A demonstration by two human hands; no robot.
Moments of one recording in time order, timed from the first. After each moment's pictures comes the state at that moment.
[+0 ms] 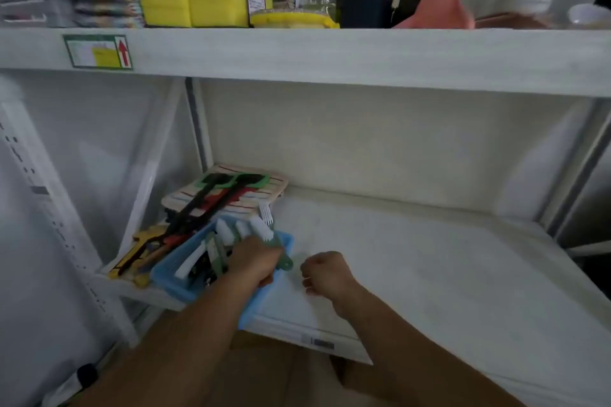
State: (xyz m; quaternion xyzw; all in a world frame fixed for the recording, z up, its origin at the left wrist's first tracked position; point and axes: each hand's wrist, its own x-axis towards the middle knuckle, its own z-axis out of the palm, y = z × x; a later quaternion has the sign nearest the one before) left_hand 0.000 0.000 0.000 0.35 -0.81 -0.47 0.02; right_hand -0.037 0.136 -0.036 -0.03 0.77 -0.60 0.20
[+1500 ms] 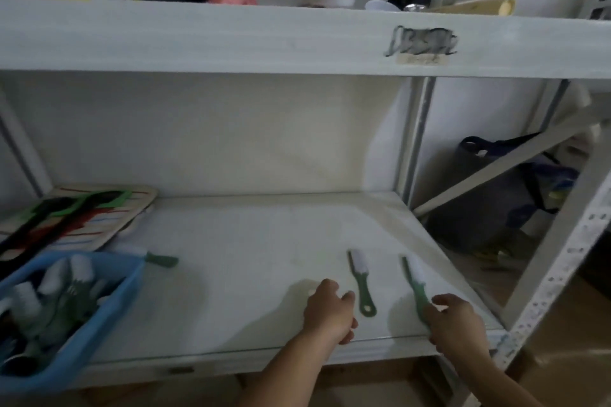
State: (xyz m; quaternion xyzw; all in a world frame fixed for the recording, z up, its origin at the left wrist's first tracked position) left_hand -0.017 0.337 -0.055 0.11 -0.80 -0.57 -0.16; right_hand 0.004 0.541 -0.077 0.32 0.86 -0.40 -0.05
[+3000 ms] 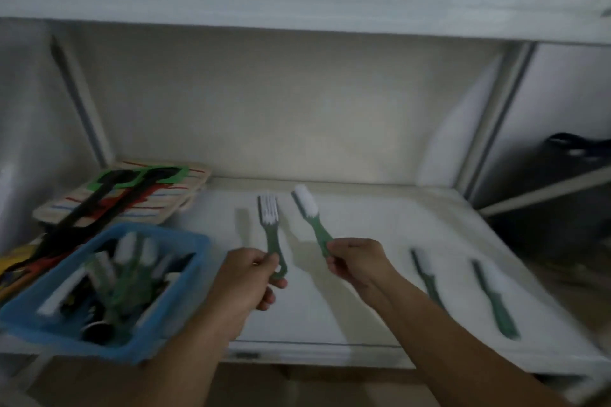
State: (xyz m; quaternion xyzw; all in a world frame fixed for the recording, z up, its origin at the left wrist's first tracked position) left_hand -0.004 0.114 -0.007 0.18 -0.77 -0.61 -0.01; right_hand -0.078 0.297 -0.036 0.12 0.63 -0.76 0.10
